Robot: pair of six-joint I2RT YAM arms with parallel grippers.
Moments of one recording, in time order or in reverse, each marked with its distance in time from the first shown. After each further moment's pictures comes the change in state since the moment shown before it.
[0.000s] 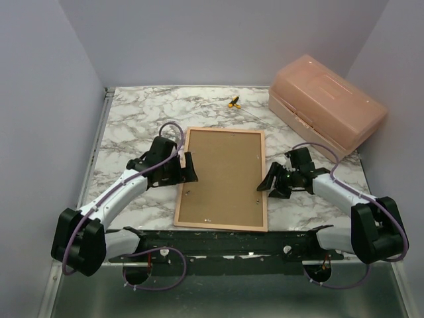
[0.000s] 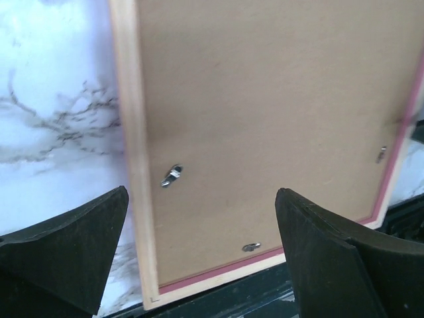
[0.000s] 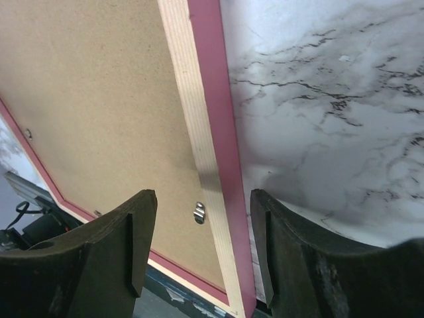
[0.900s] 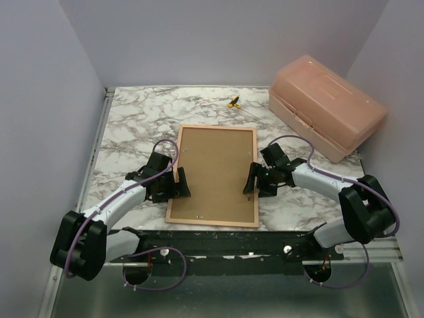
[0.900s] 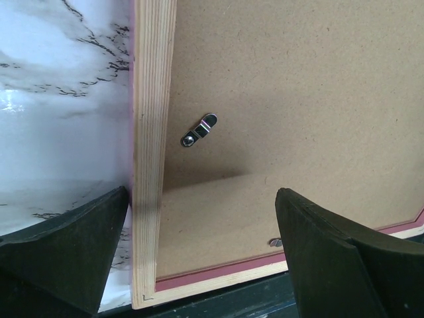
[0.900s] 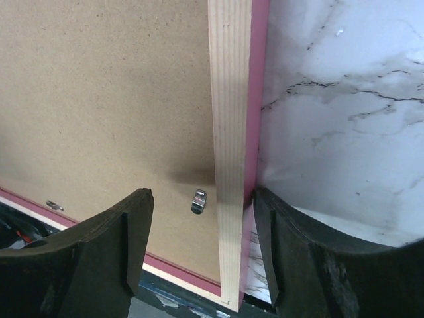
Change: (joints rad) left arm 0.071 -0.033 -0.244 0.034 0.001 -0.055; right arm 0.274 0.187 0.192 -0.093 0.177 0.041
